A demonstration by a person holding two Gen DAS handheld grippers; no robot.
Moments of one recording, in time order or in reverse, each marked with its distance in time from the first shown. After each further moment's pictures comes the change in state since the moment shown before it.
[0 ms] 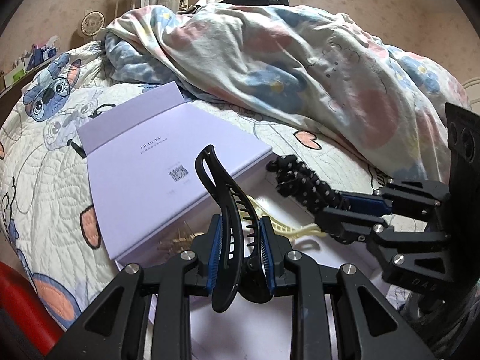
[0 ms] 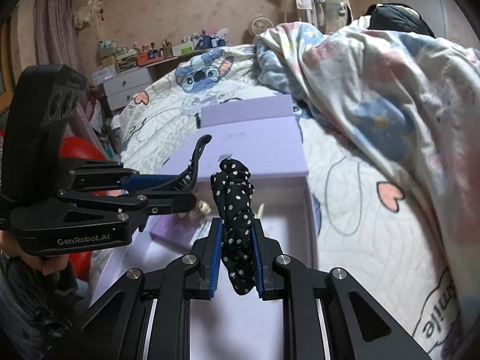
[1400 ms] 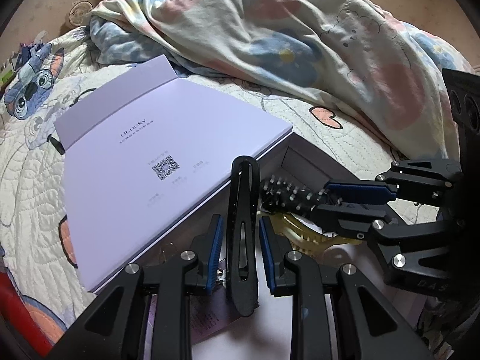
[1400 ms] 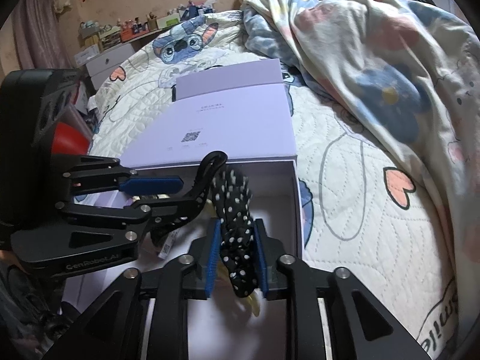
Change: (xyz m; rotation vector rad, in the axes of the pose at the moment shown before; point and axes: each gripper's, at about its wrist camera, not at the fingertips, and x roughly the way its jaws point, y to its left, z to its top) left arm 0.058 0.005 0.004 0.034 0.108 0.016; right arm 0.054 -0.026 0.011 0.029 0.167 -0.026
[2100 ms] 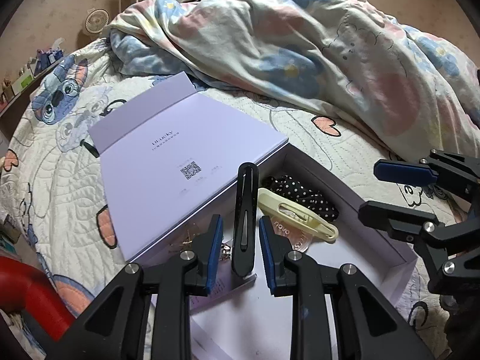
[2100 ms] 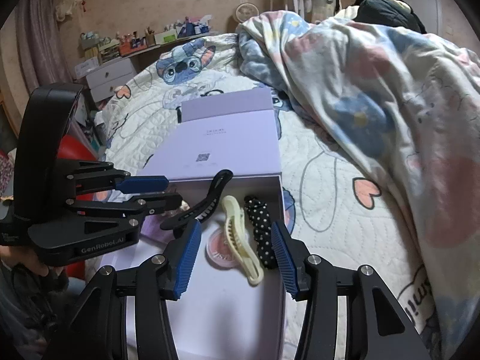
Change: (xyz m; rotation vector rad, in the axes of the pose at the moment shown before) left arm -0.051 -0.013 -0.001 -0.009 -0.010 0.099; right arm -0.070 0.017 -0.003 0.003 -0.073 -0.050
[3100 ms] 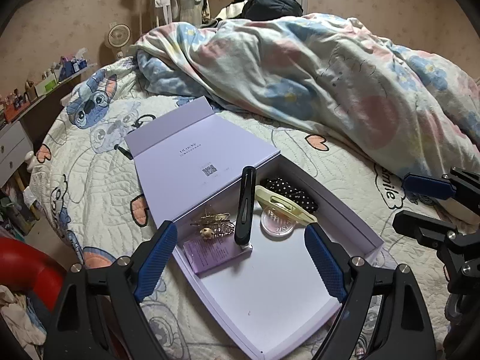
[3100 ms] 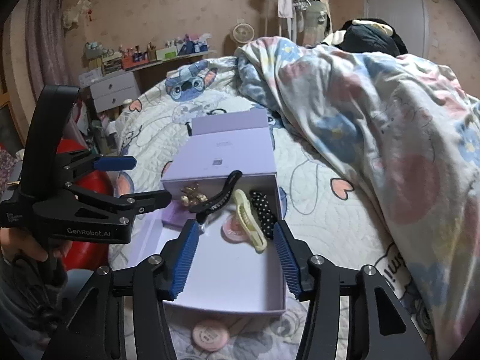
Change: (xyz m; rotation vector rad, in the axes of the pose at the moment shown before) left arm -0.086 -0.010 -0.028 -0.040 -0.100 0.058; right arm -0.087 0.032 -0.026 -0.008 -0.087 -0.048
